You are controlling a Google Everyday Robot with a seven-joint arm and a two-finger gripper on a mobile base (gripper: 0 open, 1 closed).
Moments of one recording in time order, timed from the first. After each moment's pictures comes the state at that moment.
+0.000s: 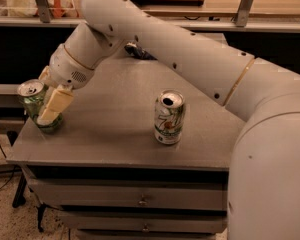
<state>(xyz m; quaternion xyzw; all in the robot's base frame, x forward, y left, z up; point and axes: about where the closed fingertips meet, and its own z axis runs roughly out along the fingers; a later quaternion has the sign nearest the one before) 0.512 0.237 0.876 -0.78 0.47 0.33 0.26</state>
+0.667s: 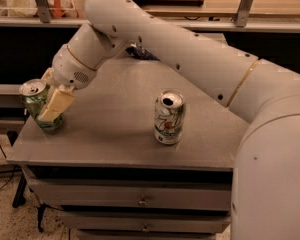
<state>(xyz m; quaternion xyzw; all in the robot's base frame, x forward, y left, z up) 0.513 0.232 0.877 -0.77 0.48 0.33 0.27</state>
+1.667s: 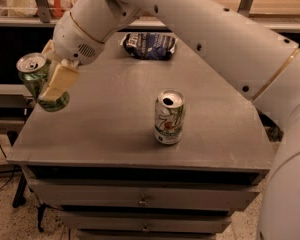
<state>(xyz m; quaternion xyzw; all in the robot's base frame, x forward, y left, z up) 0.509 0.204 0.944 -0.78 0.48 0.29 0.29</state>
